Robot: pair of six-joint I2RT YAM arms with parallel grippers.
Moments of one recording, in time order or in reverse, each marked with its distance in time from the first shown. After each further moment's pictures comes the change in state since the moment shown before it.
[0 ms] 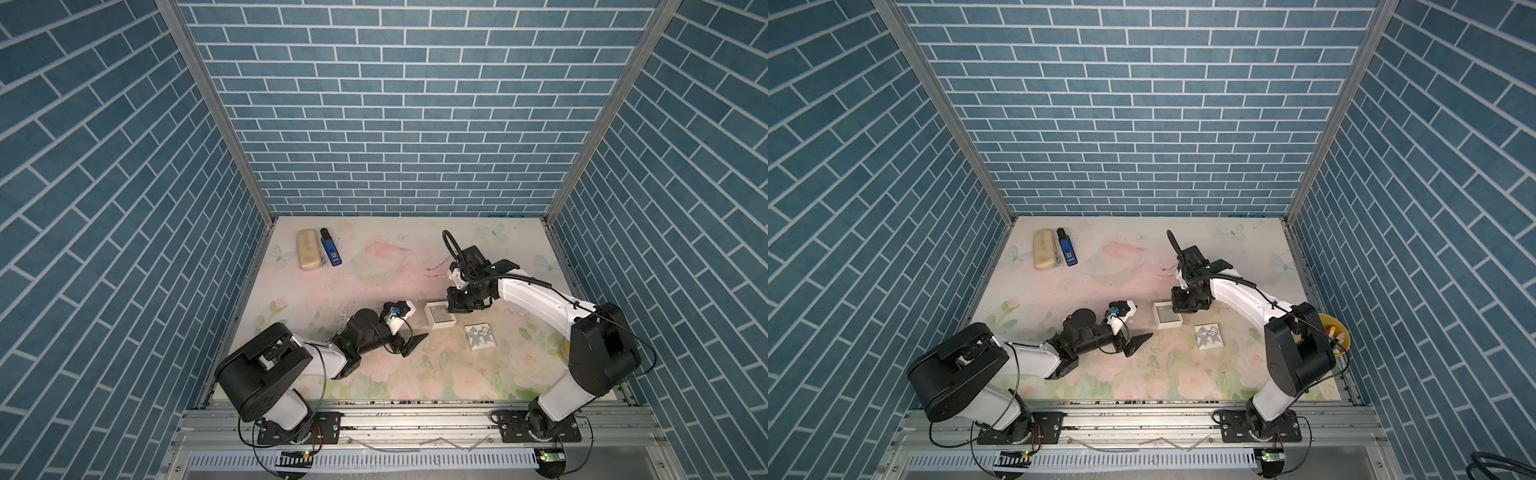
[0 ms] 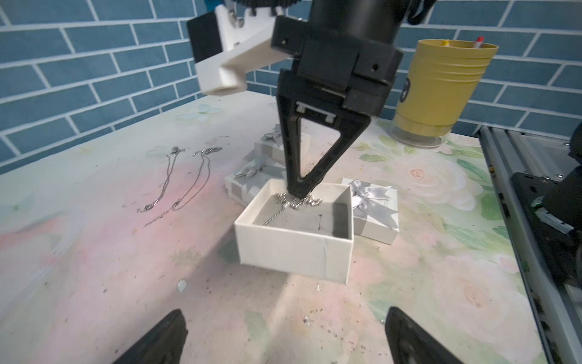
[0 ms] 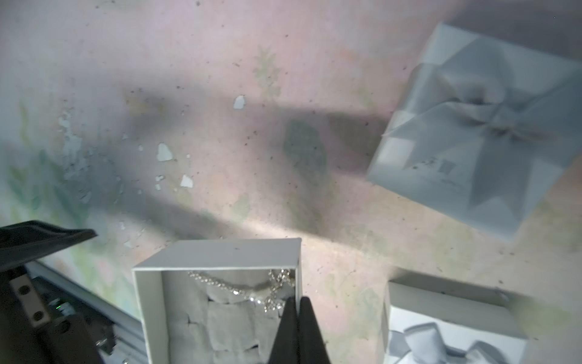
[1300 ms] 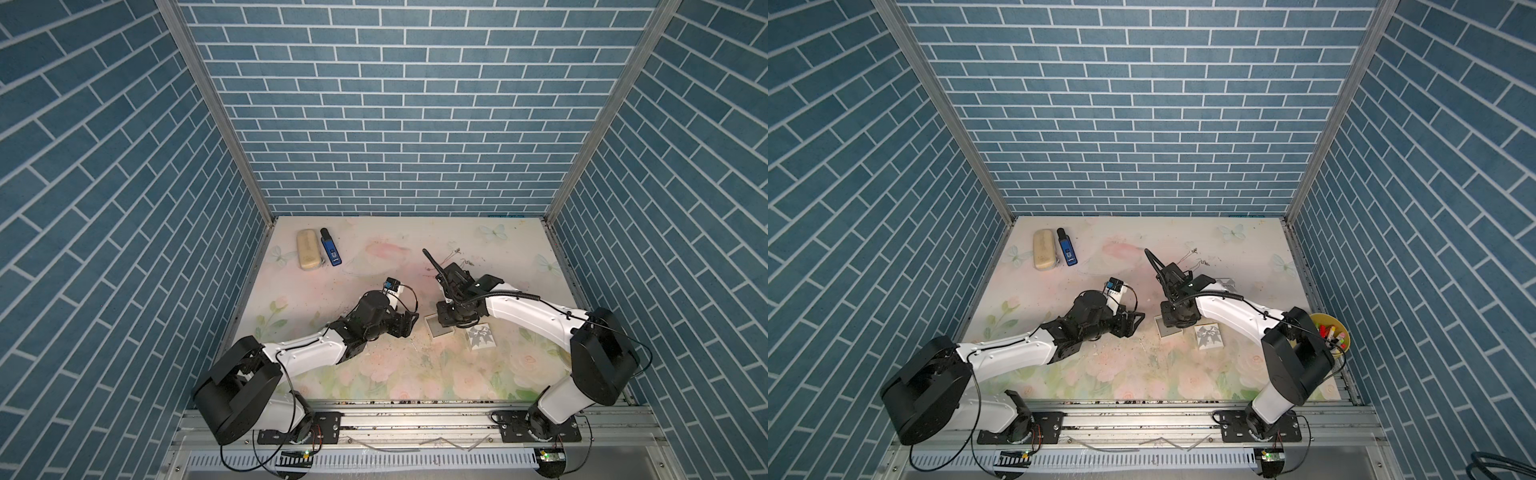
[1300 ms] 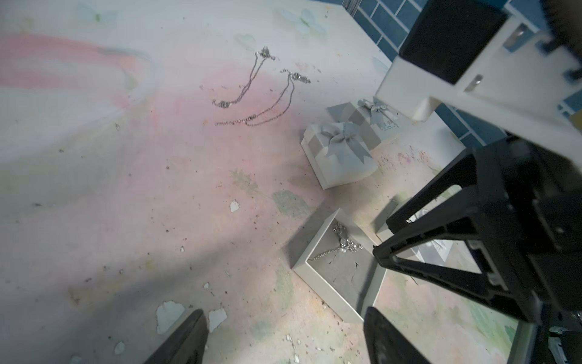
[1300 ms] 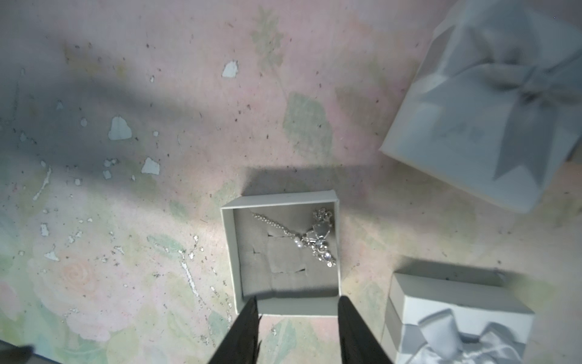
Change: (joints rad) left arm 0.008 -0.124 0.258 -0.689 -0.168 -0.427; right arm 0.175 -0.011 -0.074 0.053 0.177 0.096
